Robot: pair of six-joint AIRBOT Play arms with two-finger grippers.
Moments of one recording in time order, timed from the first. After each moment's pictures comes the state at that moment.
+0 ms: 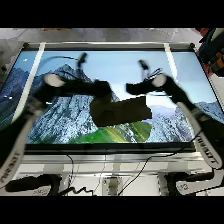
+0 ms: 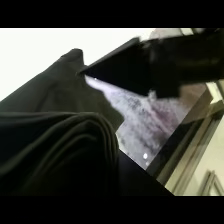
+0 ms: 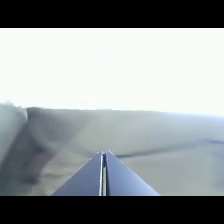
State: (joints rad) left arm -0.42 -1.48 1.33 0.50 -0.83 -1.03; right arm 0.18 -1.55 1.43 -1.07 0.93 1.52
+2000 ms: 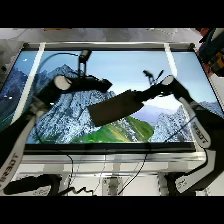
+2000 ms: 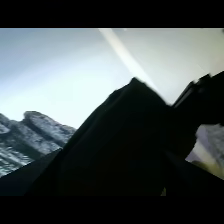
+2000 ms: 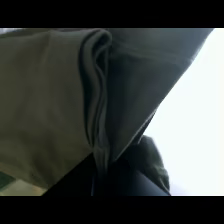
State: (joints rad) left arm -0.35 -1.39 1.35 0.87 -0.70 -1.03; right arm 0.04 -1.73 1.47 -0.92 1.11 1.15
